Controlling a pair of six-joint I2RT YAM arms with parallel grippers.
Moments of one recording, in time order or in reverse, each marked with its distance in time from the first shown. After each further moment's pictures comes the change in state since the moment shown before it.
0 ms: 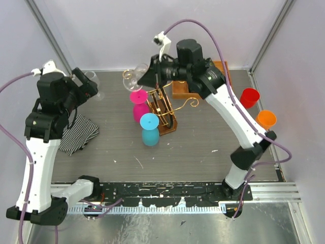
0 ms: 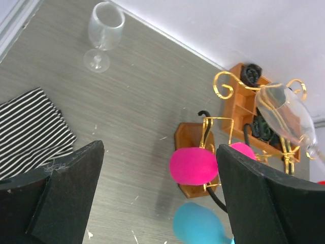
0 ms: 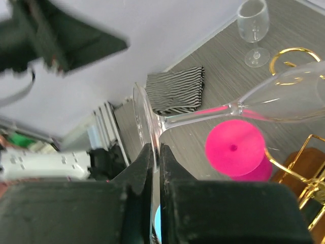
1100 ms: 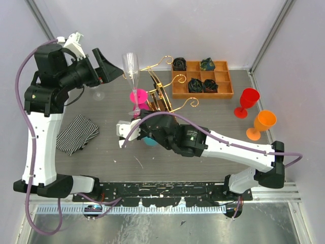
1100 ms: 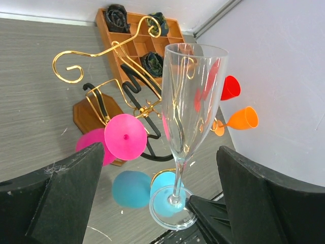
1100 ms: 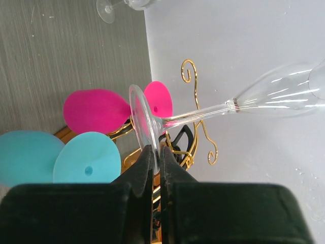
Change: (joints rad) left arm 0.010 0.292 0.422 -0.051 0.690 0.110; right arm 0.626 -0.335 -0.671 0.273 1.069 -1.352
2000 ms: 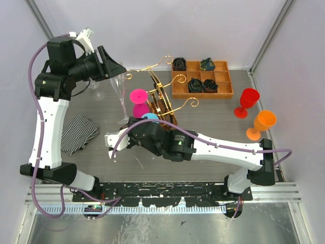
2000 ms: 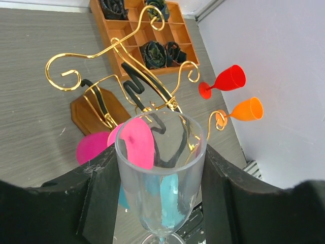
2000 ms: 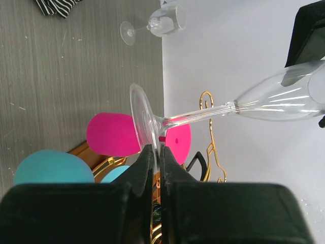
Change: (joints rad) left arm 0.003 0.139 0.059 -0.003 0.073 0.038; right arm 0.073 0.103 0.073 -0.005 -0.012 -0.003
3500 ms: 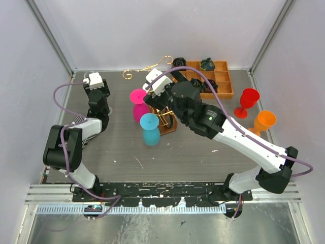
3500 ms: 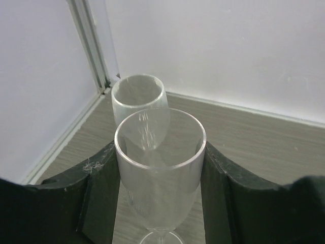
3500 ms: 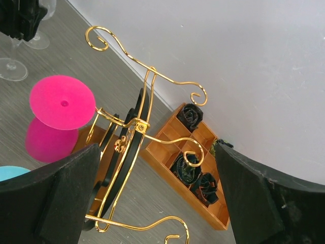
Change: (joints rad) left arm 0.010 0.133 -1.206 1.783 -0.992 0.468; right arm -0.340 -0.150 0.020 0.036 0.037 0.471
